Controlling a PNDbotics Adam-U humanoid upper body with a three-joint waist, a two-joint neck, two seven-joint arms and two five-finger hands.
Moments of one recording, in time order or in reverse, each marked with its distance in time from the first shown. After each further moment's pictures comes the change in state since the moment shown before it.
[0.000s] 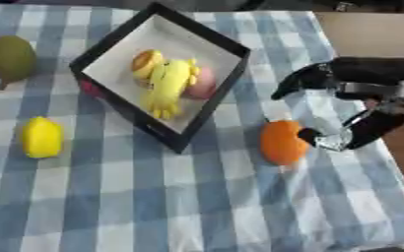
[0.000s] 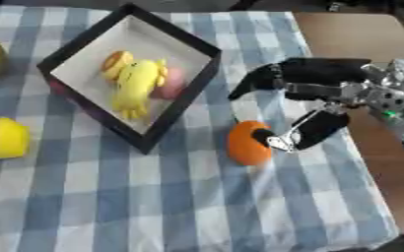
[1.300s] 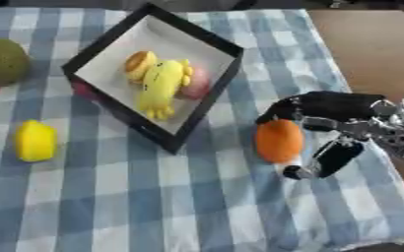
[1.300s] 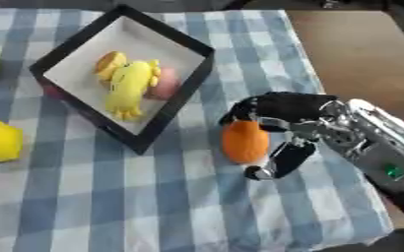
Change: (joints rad) left arm 0.012 0.000 -0.002 0.000 -0.002 0.000 -0.012; right arm 0.032 0.083 0.057 0.000 0.259 0.129 0.058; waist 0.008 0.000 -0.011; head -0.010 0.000
